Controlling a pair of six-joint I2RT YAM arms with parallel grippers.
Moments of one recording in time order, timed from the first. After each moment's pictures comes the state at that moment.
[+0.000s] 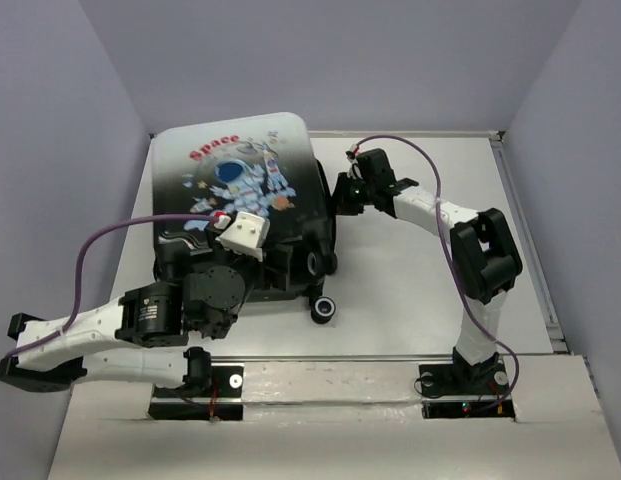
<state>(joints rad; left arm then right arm) -1.42 0.79 1.09 -0.60 -1.08 -0.26 0.48 1.94 1.43 -0.21 -0.30 0.55</state>
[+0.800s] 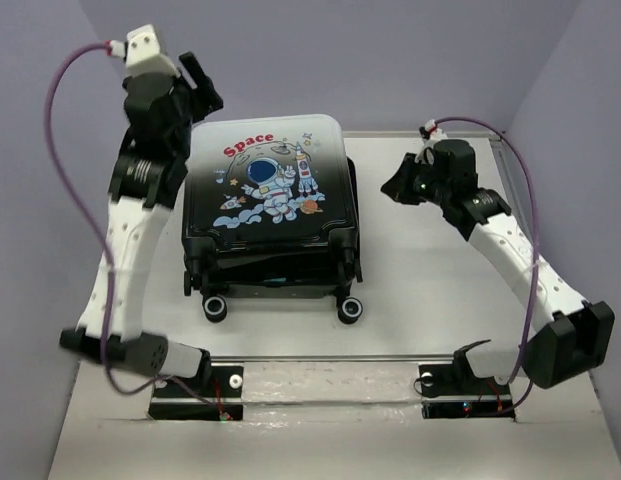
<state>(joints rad) -0.30 1.31 1.76 -0.43 -0.40 -0.32 0.30 1.36 1.27 -0.39 -0.22 0.44</state>
